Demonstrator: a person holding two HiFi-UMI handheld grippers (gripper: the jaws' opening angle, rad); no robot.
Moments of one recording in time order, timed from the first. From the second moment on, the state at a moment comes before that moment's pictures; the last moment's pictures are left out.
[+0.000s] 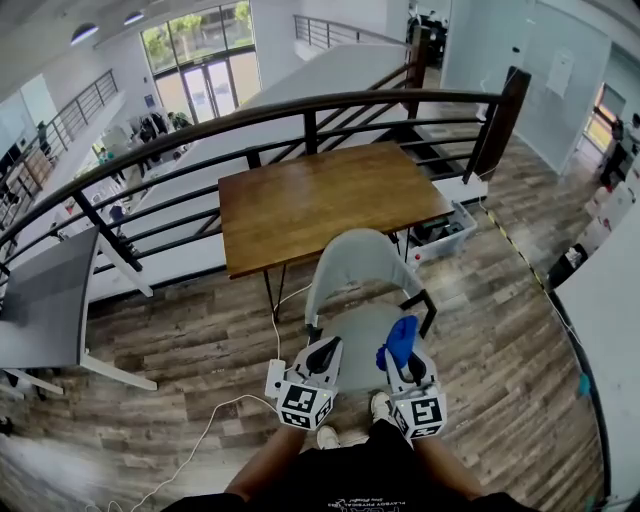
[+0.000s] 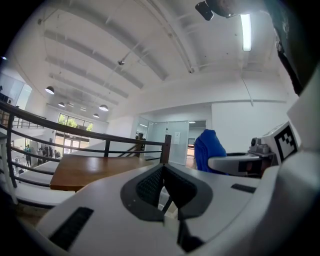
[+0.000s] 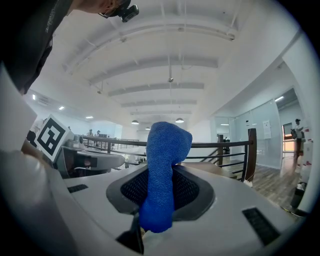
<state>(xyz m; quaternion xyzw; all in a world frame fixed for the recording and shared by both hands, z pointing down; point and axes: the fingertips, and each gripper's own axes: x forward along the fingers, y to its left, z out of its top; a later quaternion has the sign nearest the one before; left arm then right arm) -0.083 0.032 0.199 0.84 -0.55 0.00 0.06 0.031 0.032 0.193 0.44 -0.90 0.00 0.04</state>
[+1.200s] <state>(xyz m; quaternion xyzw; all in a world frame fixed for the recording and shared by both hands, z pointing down) -0.060 -0.129 0.245 0.72 -0.68 0.03 0.11 0.046 -0.163 0.249 0.25 -0.97 0.06 0.05</state>
